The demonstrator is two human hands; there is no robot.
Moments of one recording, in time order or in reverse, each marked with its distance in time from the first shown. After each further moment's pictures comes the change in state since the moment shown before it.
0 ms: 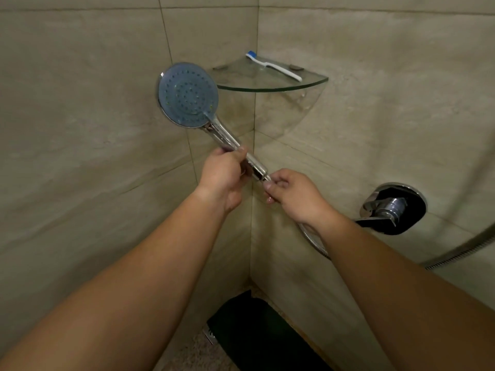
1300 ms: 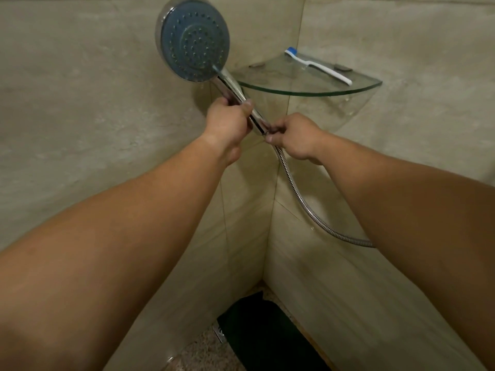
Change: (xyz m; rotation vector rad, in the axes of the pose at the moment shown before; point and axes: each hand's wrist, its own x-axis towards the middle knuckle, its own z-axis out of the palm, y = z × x) left_hand 0.097 0.071 -0.012 0.124 0.037 0.261; right_hand 0.143 -0.070 0.015 -0.496 -0.148 -0.234
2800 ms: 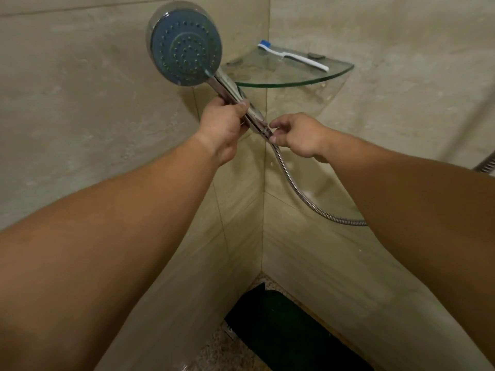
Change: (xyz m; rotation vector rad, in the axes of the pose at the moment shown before) left_hand -0.008 0.004 -0.005 -0.002 -0.233 -0.068; right_hand -0.030 0.007 -0.005 0.109 0.074 0.239
